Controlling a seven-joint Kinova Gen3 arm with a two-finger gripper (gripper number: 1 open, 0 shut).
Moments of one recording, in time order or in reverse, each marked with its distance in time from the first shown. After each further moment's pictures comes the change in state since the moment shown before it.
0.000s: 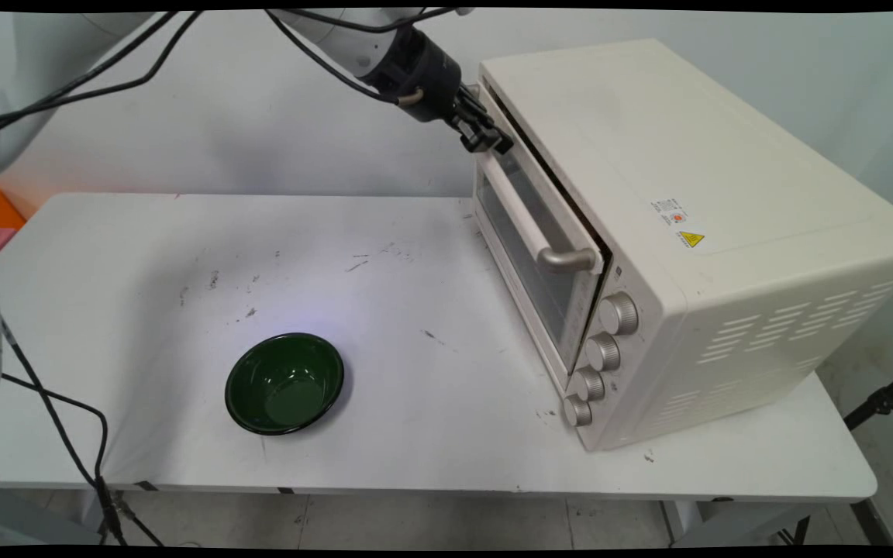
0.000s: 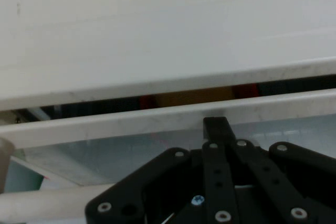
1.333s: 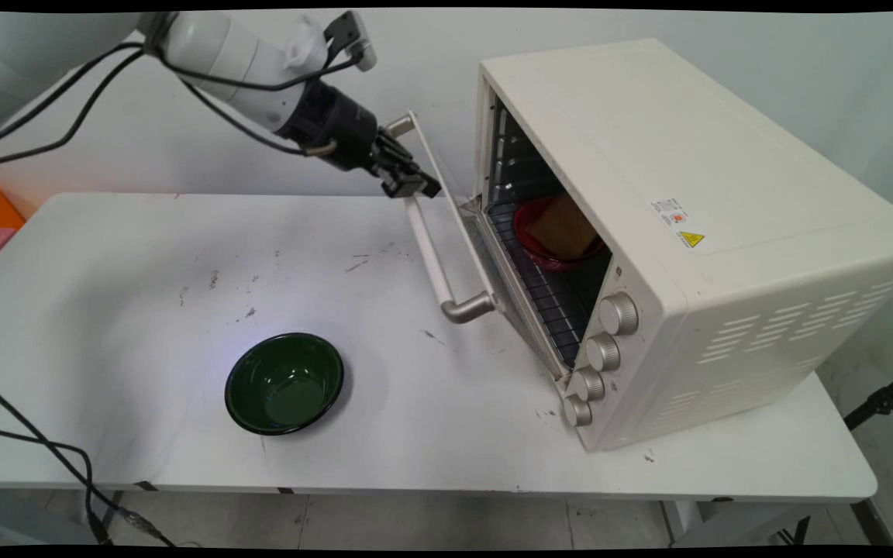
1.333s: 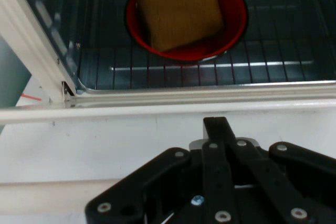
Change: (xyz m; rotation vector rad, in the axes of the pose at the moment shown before) arm -0.104 0.004 -0.036 -0.027 0.003 -0.086
